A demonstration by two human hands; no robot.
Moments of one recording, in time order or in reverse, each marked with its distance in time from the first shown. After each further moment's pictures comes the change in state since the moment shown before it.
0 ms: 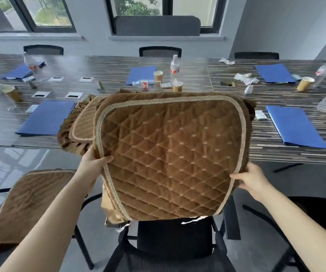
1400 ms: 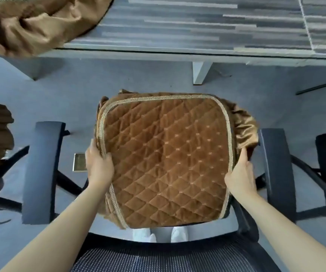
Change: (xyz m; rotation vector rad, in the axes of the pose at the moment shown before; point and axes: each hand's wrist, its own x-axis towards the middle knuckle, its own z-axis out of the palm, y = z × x) left_hand 0.153 -0.439 0.123 0.680 0.173 -0.288; right_hand 0.195 0.347 0.086 -0.901 0.266 0.190
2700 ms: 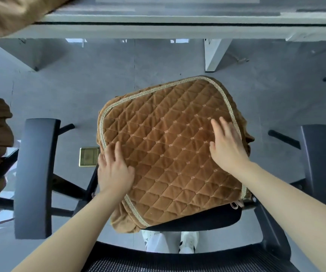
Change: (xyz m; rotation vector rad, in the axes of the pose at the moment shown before) left_hand 0.009 -0.032 0.037 0.634 -0.154 0.208; right_hand 0.067 -0.066 0.052 -0.362 -0.080 -0.528
